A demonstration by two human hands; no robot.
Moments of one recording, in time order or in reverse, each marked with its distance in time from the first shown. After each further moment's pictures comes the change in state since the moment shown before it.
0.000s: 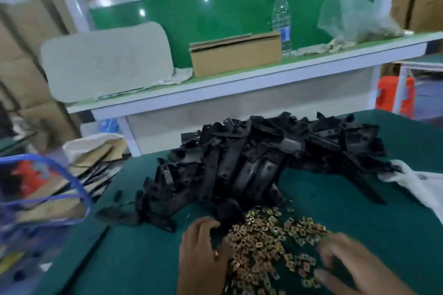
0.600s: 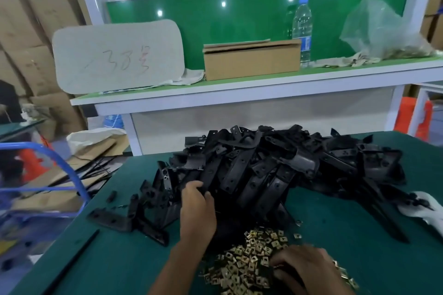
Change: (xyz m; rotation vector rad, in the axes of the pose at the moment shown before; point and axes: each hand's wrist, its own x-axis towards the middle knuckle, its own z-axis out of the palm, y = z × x) left_hand 0.120 0.009 0.009 -0.242 0.125 -0.321; right_hand 0.070 -0.009 0.047 -0.177 -0.026 -0.189
